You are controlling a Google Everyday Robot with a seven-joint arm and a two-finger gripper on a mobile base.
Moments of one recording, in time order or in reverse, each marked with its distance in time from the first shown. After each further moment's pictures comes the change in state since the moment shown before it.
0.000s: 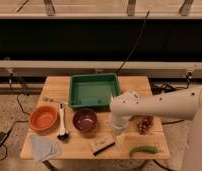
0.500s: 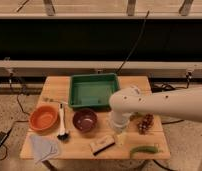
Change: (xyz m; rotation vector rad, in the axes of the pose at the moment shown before) arm -0.010 0.011 -0.035 -0.009 0.000 -0.016
